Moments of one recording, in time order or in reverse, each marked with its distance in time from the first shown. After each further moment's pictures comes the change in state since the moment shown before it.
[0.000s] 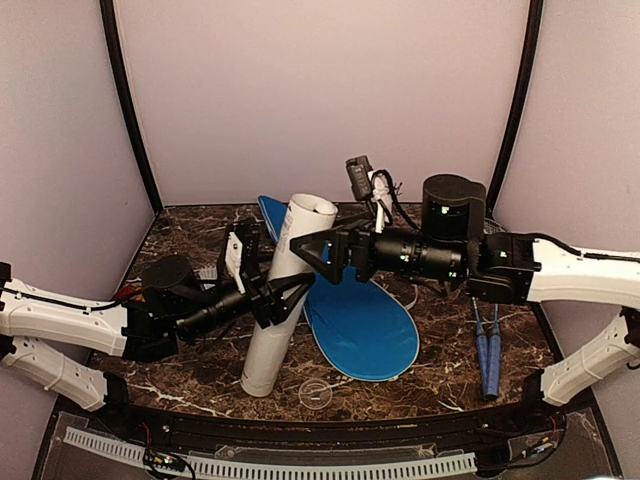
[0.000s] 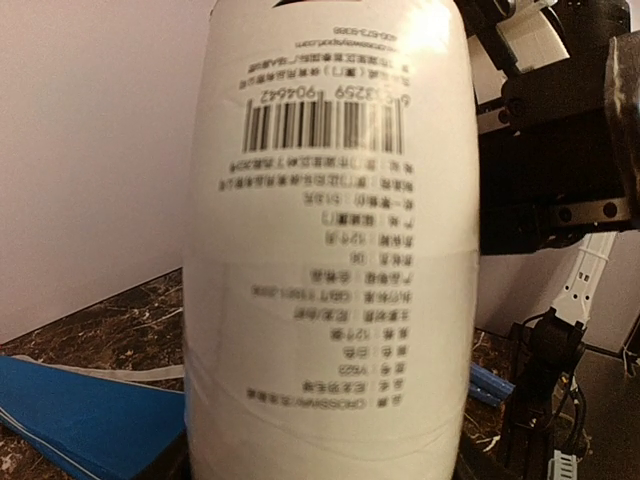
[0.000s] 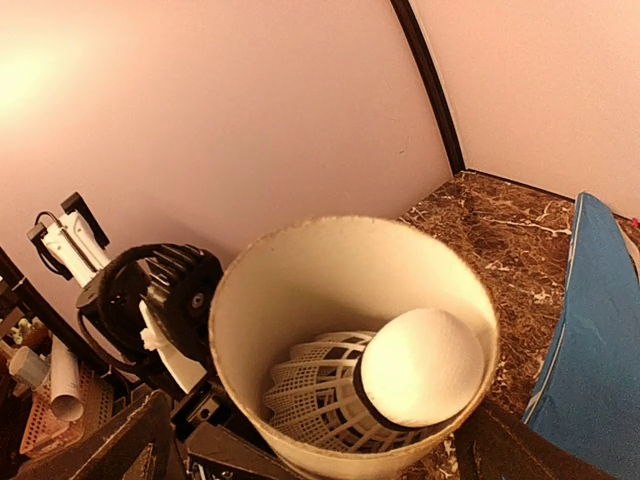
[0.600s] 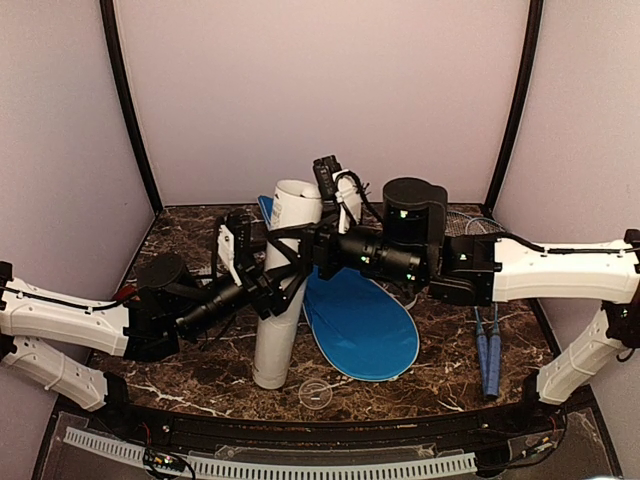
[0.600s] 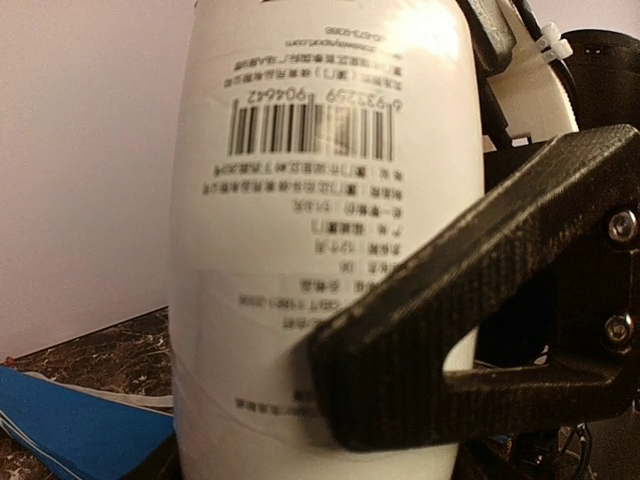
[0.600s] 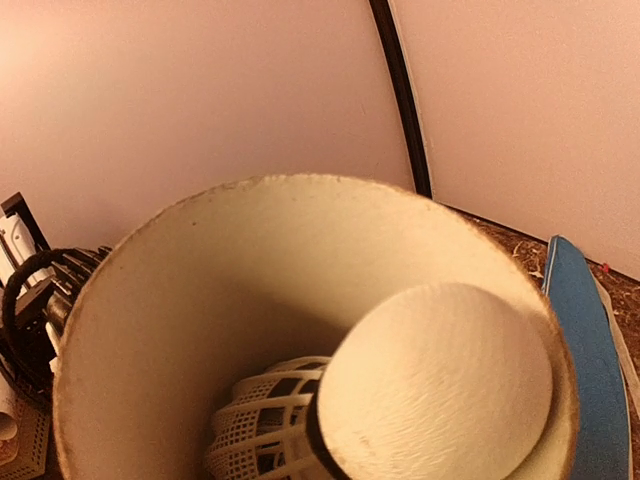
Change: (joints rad) left arm 0.001 0.013 0.000 0.104 -0.042 -0.006; right arm 0.048 0.191 0.103 0.098 0.144 -0.125
